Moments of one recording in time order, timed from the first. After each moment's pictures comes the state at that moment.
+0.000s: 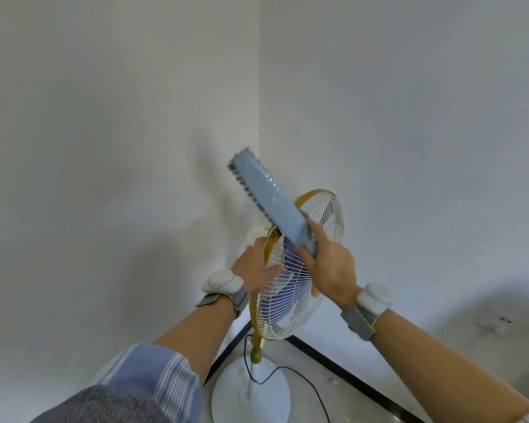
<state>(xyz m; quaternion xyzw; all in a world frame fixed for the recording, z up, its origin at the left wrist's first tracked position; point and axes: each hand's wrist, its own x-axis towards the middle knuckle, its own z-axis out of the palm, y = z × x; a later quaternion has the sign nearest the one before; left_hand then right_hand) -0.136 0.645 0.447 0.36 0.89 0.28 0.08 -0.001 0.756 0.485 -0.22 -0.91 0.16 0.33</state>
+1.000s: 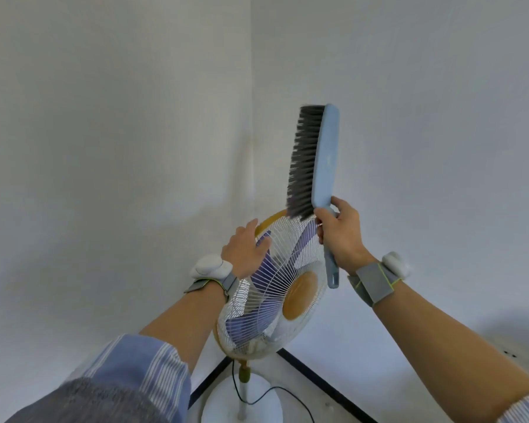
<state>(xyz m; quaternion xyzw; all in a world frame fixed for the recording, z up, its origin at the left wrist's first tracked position) -0.132 0.706 0.499 0.33 0.89 0.31 0.02 -0.006 0.857 0.552 -0.20 -0.69 0.58 0.37</state>
